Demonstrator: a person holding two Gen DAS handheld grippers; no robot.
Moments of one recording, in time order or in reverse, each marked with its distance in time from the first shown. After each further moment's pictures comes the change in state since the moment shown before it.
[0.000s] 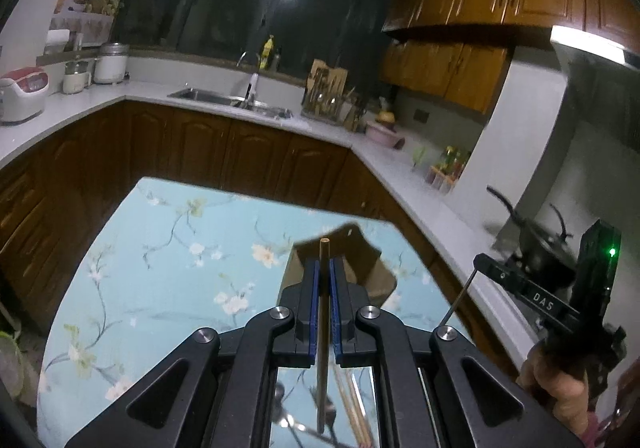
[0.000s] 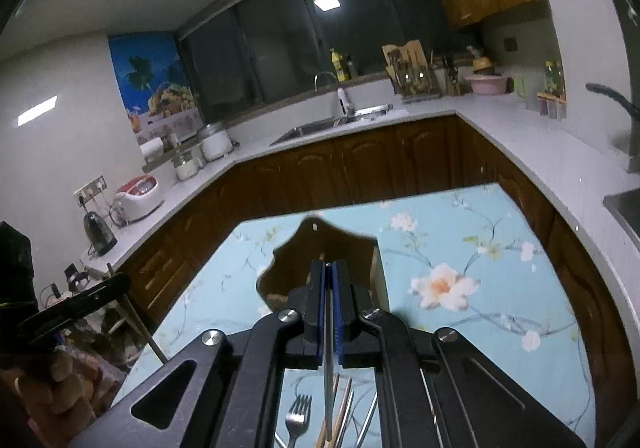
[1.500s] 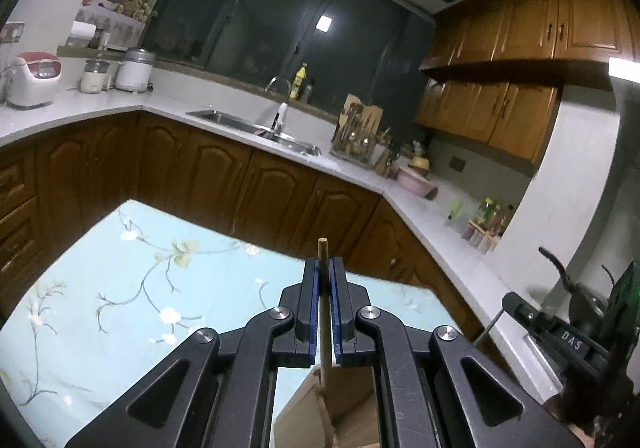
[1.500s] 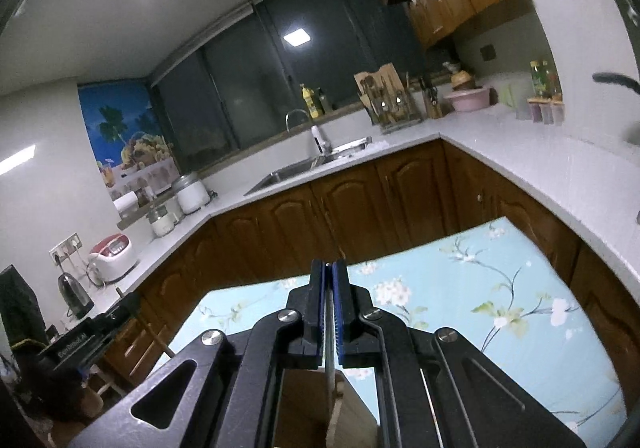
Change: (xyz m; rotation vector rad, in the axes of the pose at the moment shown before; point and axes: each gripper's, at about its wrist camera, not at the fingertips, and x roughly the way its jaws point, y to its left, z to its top) left arm 0.237 0.023 -0.033 -0.099 -0.150 0.073; right arm 0.115 -0.055 0.045 0.109 -0.140 -0.035
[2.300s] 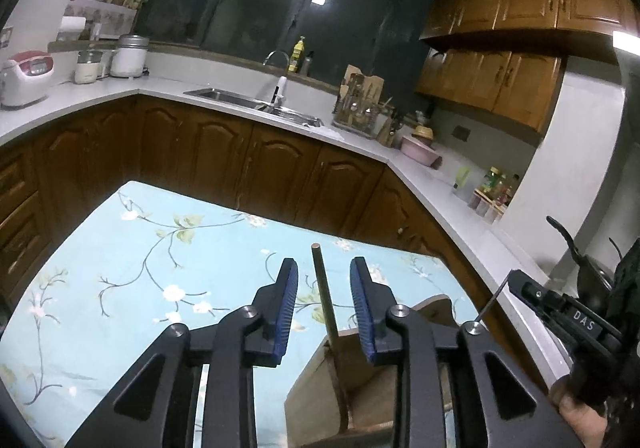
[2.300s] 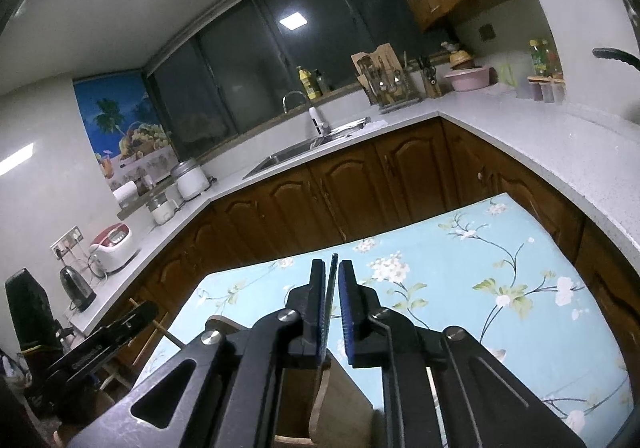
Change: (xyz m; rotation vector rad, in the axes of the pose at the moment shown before) left arm -0.005 0.000 0.040 0.036 0.091 0.009; right arm 0.007 -0.010 -0.011 0.022 0.066 0.007
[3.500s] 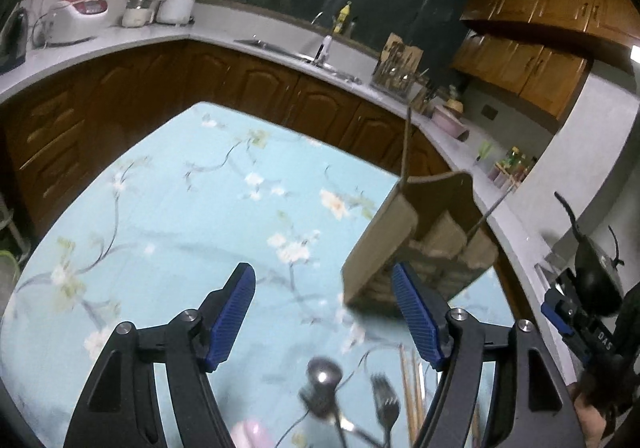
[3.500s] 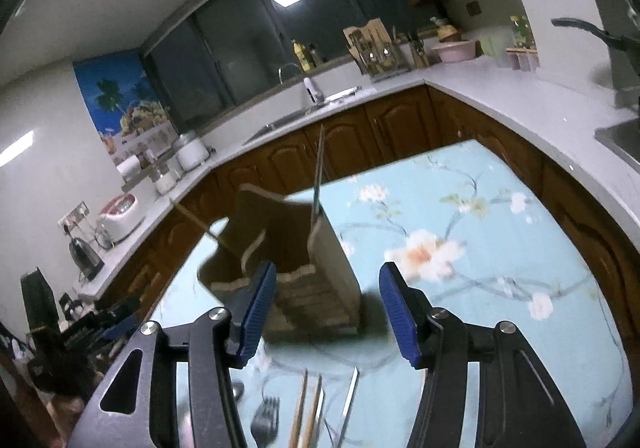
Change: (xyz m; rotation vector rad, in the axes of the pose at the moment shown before) left arm -0.146 0.039 -0.069 -0.119 0.150 0.081; right arm -0.093 -0.005 -0.077 0.011 0.112 -0.028
